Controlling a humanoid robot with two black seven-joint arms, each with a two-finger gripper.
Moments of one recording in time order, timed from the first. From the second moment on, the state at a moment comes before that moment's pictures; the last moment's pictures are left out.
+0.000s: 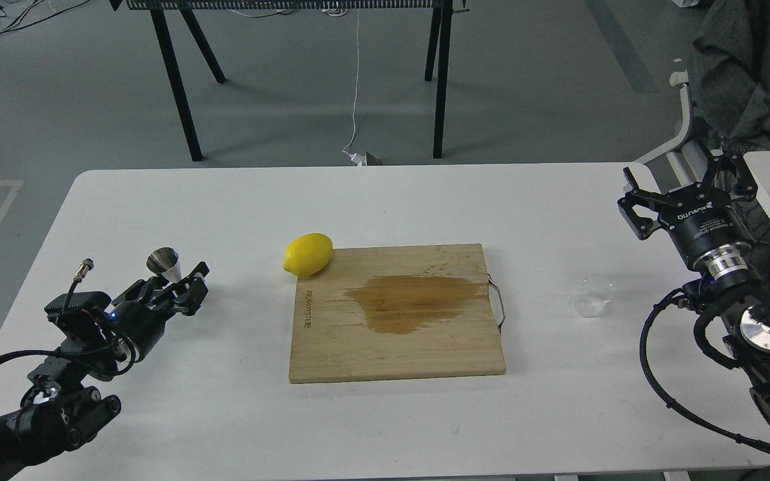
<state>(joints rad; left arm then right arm) -0.44 0.35 -0.50 -0.48 1.54 0.48 -0.49 0.39 -0.46 1.02 0.91 0.36 0.49 0.13</state>
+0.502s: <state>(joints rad) -0.46 0.33 -0.43 -0.43 1.53 0.48 -0.49 0.39 -0.46 1.02 0.91 0.36 0.49 0.13</state>
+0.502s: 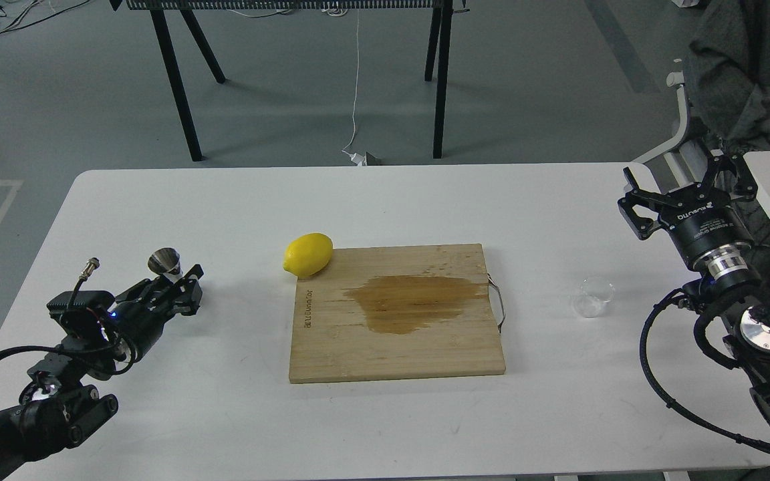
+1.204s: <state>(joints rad) -0.49 0.34 -0.40 -0.40 1.54 0.48 -0.49 0.39 -0.45 1.02 0.91 0.36 0.49 0.13</state>
